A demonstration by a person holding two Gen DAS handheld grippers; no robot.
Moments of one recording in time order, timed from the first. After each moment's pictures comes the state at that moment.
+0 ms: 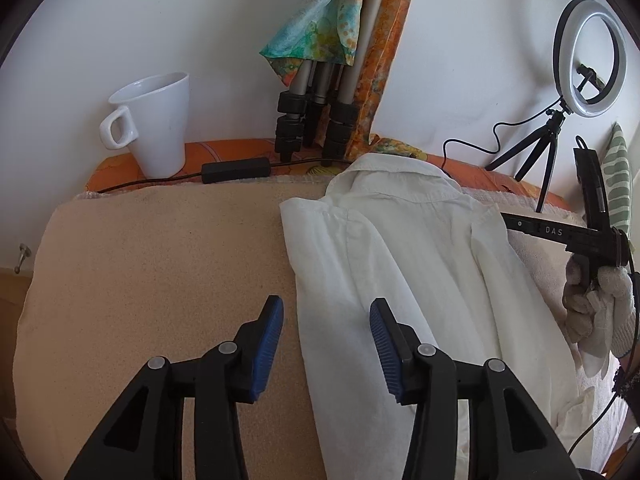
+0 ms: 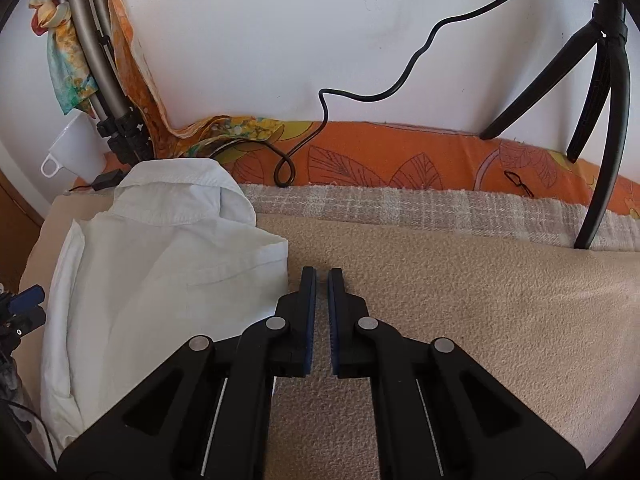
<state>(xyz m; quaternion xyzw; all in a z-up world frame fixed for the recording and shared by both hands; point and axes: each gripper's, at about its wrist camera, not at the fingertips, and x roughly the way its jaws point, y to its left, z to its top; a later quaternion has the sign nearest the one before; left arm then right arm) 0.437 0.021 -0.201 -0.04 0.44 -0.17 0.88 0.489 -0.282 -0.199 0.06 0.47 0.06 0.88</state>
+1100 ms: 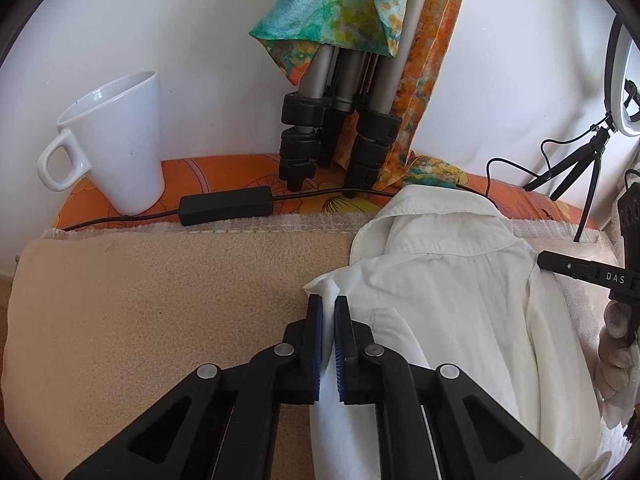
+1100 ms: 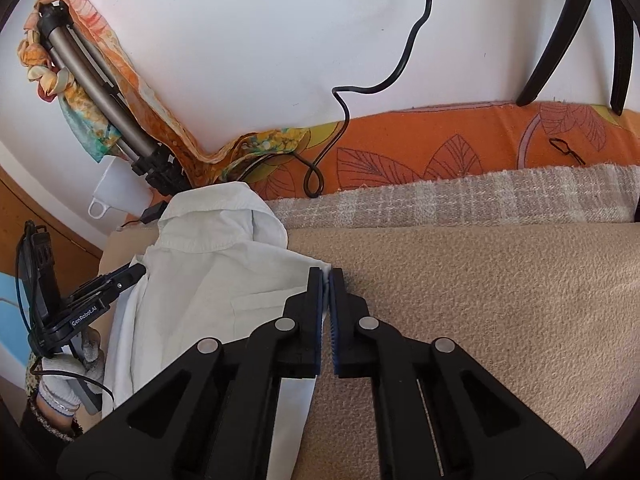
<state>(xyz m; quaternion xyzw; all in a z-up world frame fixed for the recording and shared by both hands) 0.504 0.001 -0.220 -0.04 0.44 -0.14 0.88 0.504 -0.297 -0.207 0.17 0.46 0.14 0.86</state>
